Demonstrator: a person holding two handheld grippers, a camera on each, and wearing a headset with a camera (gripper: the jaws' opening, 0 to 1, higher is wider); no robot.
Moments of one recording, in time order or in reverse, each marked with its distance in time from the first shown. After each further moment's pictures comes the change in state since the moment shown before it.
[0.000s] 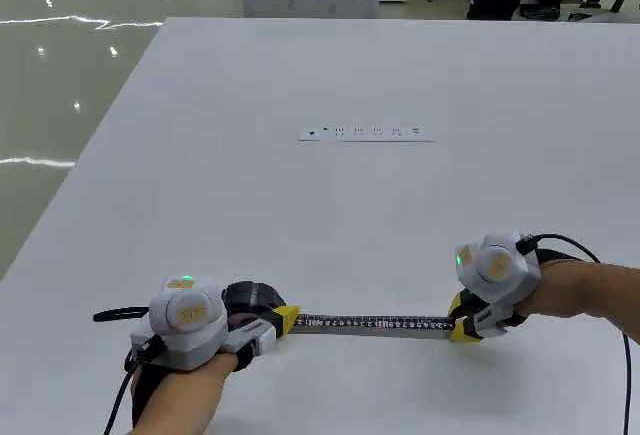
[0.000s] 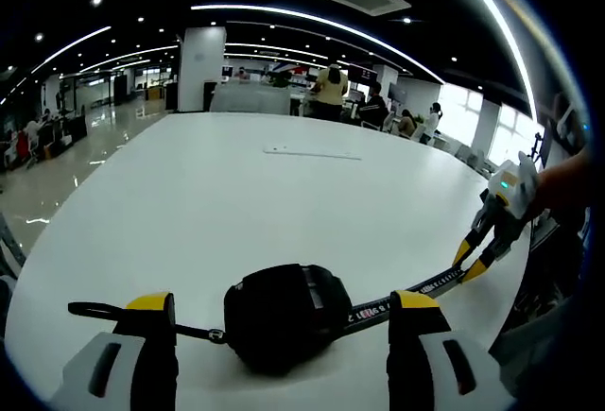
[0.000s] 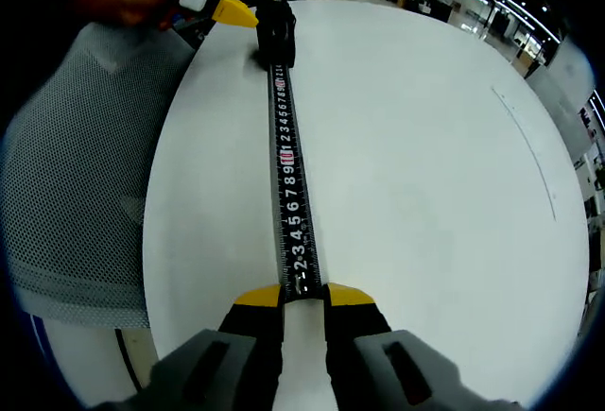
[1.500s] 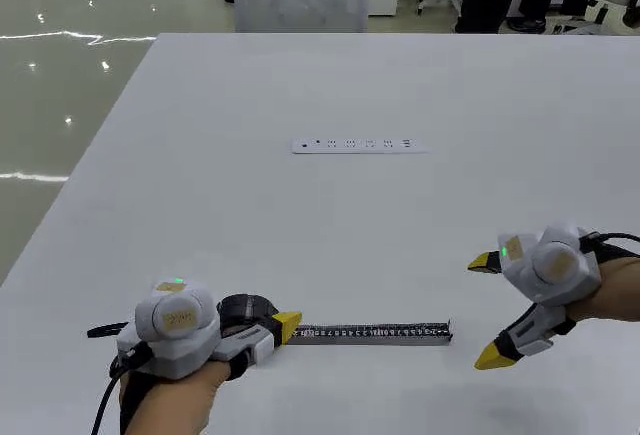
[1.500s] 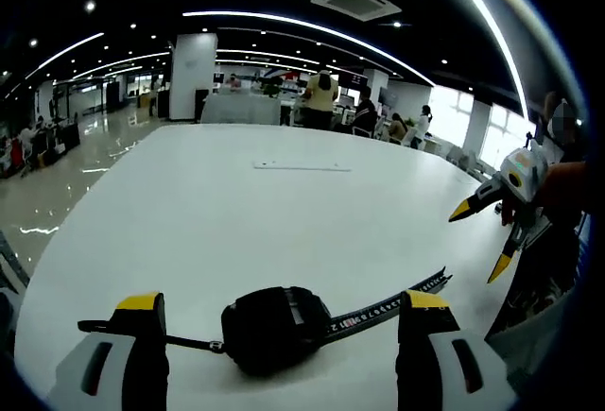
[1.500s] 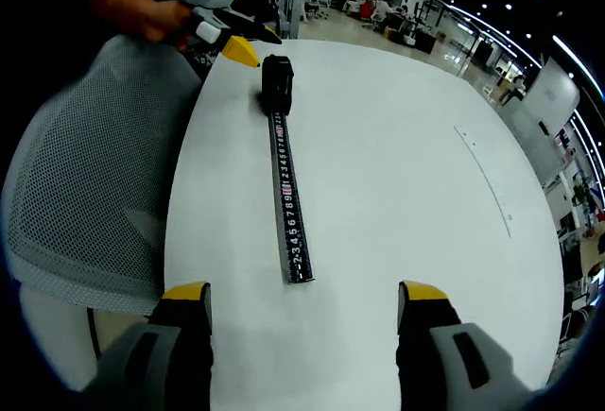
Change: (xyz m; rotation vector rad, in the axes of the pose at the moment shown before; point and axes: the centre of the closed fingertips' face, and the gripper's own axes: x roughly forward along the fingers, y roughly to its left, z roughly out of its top) left arm -0.020 -0.006 0.026 0.055 -0.053 -0.028; right arm -0.063 -0.007 0.014 -0.060 -0.136 -0.121
